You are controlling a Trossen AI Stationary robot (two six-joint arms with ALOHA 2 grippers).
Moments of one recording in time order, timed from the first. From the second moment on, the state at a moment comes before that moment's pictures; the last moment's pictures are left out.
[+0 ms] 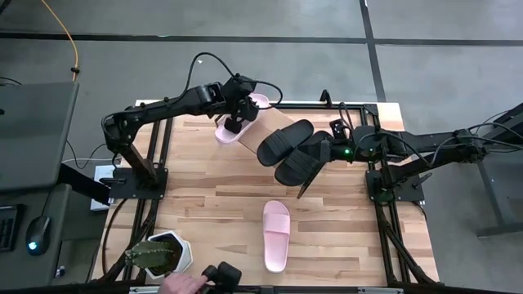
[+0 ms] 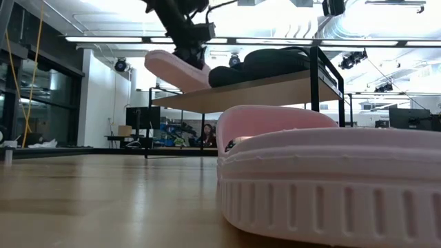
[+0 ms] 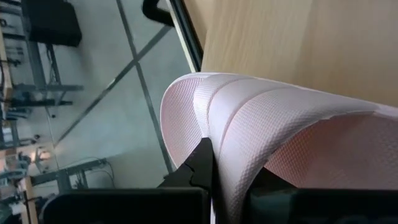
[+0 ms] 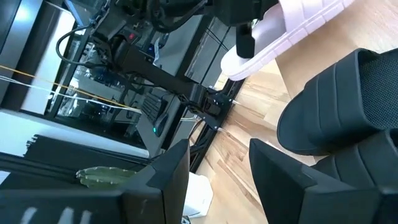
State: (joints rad) left arm 0.56 1.67 1.52 -0.68 -0.24 1.07; right arm 0.10 1.01 1.02 -0.27 0.28 1.10
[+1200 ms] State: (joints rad) left arm 0.63 1.74 1.49 -0.58 -0.16 1.18; right arm 0.14 1.02 1.02 -0.26 0.36 1.13
